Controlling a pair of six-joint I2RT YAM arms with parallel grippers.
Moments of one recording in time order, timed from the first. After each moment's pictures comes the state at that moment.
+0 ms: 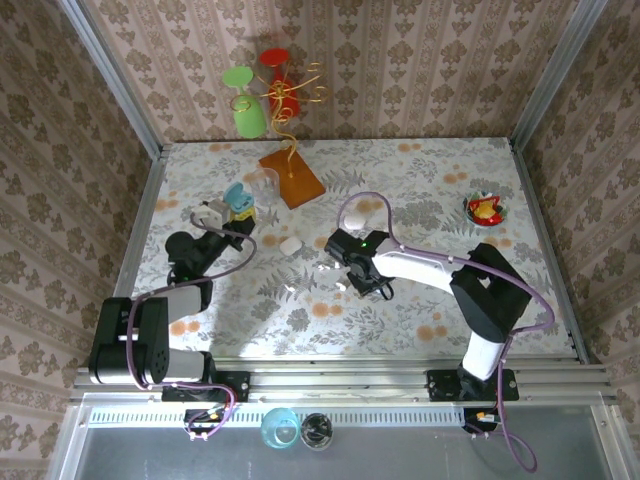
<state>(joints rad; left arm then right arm) -0.08 1.36 0.35 1.13 0.61 -0.07 0.82 1.77 1.18 -0.89 0.38 0.35</state>
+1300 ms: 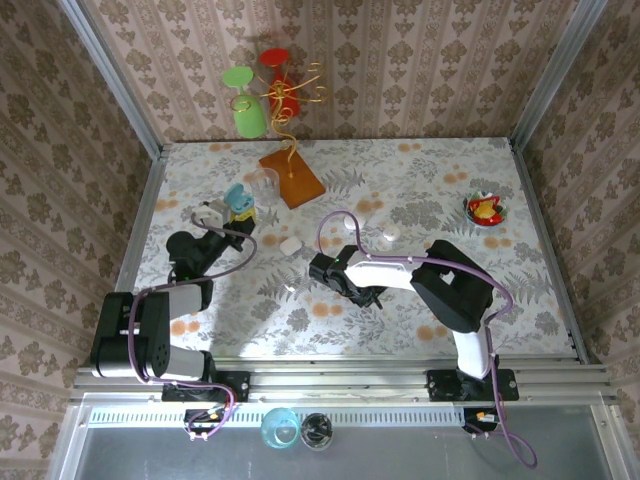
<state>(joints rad) -0.07 1.39 0.35 1.14 0.61 -0.07 0.91 1.96 1.22 -1.01 0.56 0.34</state>
